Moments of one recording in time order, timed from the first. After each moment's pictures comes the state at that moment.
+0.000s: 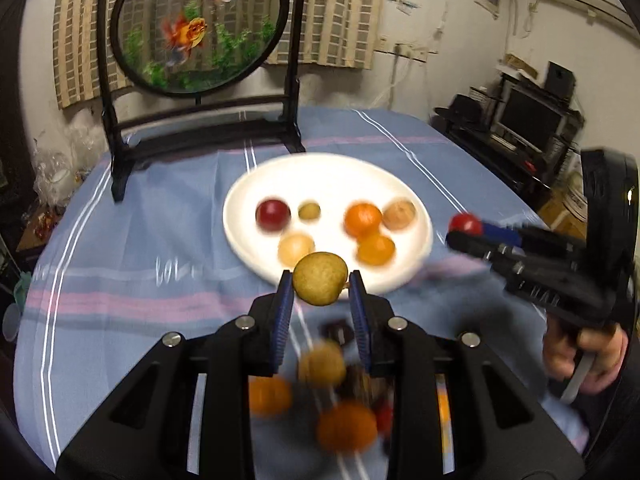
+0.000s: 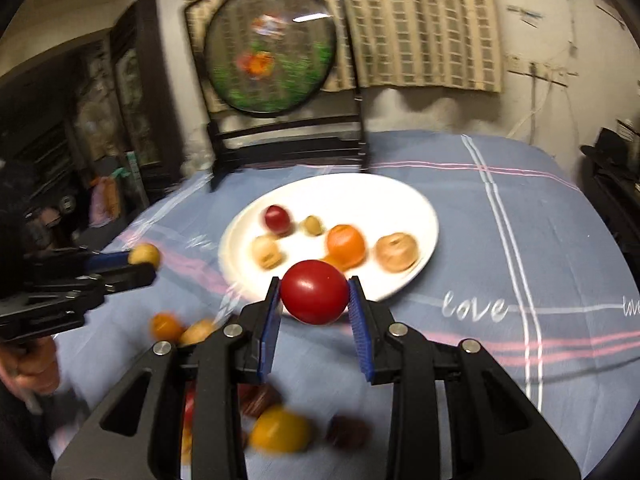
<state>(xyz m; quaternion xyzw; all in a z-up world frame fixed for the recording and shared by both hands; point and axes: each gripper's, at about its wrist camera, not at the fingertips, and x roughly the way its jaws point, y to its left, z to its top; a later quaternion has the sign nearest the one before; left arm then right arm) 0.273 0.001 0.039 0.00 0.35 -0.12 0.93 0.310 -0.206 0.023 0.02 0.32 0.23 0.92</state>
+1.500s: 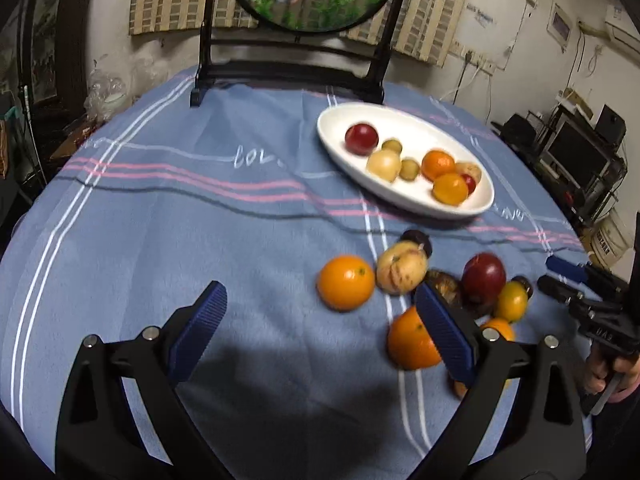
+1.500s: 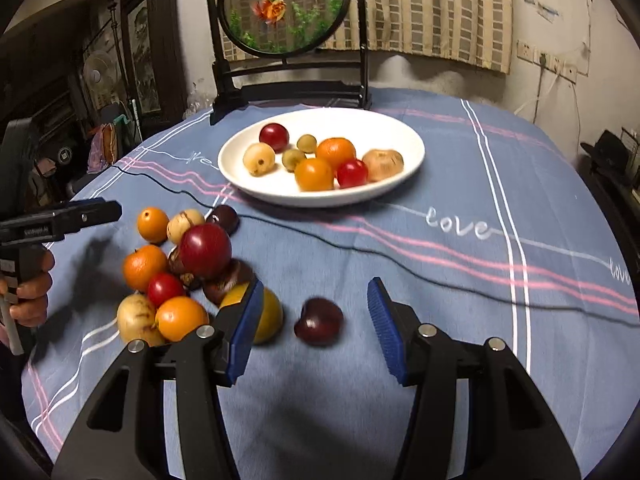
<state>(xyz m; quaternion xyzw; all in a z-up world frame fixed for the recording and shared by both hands) 0.201 0.062 -0.022 -0.09 0.38 -0.03 0.92 0.241 -0.235 -0.015 -0.06 0.36 0.24 0.90</state>
